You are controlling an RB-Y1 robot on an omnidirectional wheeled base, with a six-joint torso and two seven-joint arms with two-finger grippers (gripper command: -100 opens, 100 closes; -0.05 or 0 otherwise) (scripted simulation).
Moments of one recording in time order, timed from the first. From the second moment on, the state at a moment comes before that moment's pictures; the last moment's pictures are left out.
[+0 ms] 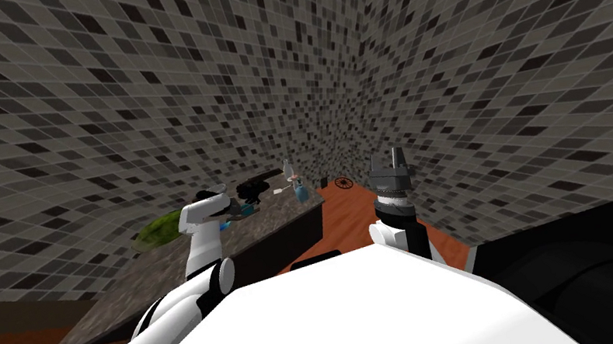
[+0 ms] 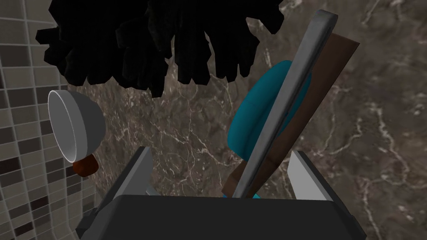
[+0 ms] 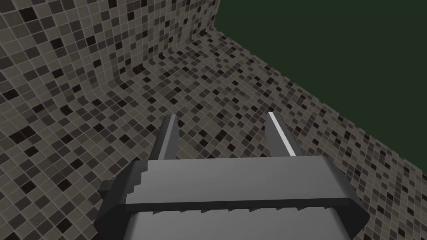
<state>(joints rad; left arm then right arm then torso) -0.49 0.36 0.45 -1.45 0.10 1.32 0.27 0.53 0.01 -0.06 -2.39 -0.08 -0.59 -0.13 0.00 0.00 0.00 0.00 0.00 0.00</state>
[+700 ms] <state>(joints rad) -0.54 0.41 0.51 -1.33 0.10 1.51 0.29 0.53 0.01 -0.06 -2.39 -0.08 -0.59 -0.13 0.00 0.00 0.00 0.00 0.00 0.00</state>
